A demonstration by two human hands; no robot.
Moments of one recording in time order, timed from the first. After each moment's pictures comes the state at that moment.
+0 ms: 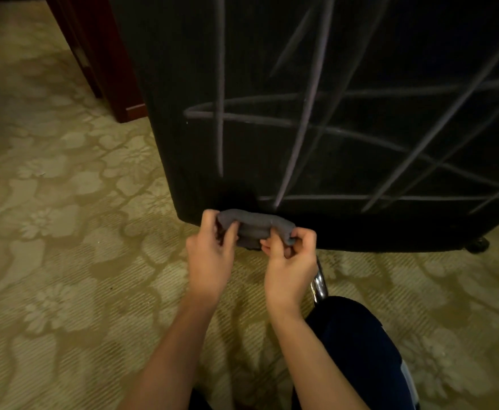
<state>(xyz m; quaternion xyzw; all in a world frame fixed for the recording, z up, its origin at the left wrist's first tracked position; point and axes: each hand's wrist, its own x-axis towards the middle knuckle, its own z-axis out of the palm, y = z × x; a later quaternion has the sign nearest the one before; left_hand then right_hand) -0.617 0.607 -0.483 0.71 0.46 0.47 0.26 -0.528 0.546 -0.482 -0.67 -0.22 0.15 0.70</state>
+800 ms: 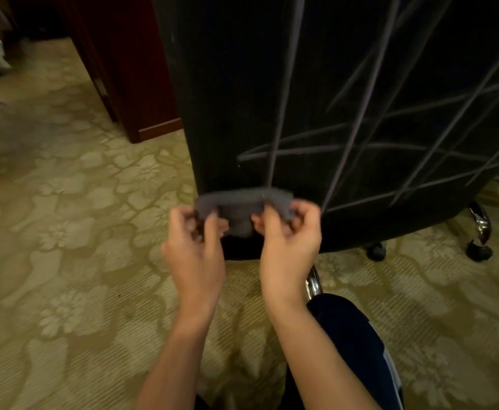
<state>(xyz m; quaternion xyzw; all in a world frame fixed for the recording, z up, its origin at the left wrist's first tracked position) -0.608 0.555 -0.410 0.60 0.45 0.60 0.27 -0.521 0.518 -0.394 -0.53 -0.24 0.21 0.79</state>
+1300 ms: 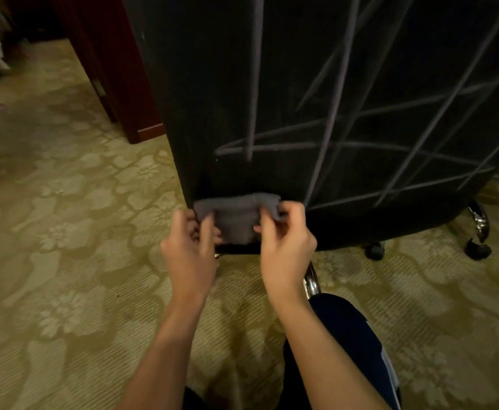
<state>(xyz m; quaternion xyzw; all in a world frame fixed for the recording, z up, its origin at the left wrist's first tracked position) -0.613 0.573 -0.434 0.63 0.47 0.57 0.25 -0.499 0.528 -0.433 -0.63 -0.38 0.06 0.67</state>
